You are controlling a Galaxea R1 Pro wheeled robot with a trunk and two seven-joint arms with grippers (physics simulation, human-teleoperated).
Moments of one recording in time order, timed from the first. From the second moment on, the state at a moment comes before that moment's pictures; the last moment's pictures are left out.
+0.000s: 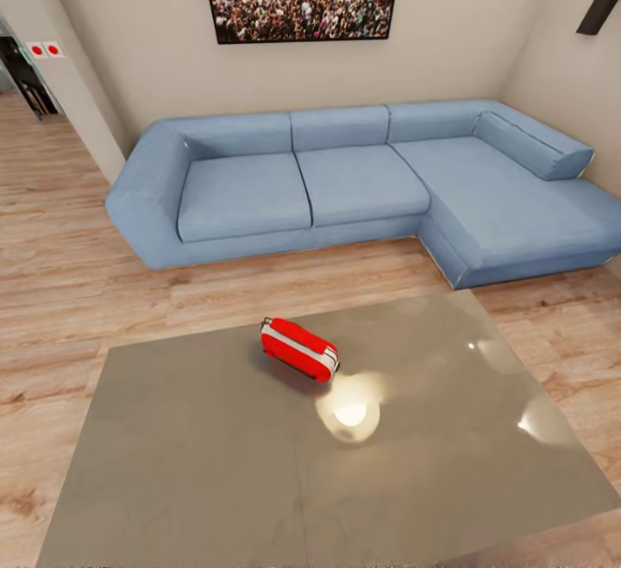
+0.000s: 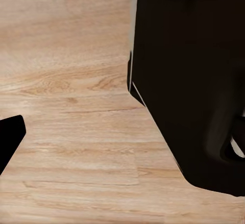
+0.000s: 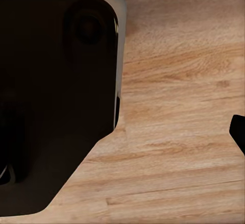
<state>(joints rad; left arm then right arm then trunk) 0.06 0.01 0.01 -0.61 0.04 0.23 0.14 -0.16 -0.07 0.00 -0.30 0.05 0.08 0.01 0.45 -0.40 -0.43</state>
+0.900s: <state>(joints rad) 0.06 0.01 0.01 -0.61 0.05 0.23 0.13 -0.16 -0.07 0.01 -0.30 0.05 0.08 0.02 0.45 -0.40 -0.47</state>
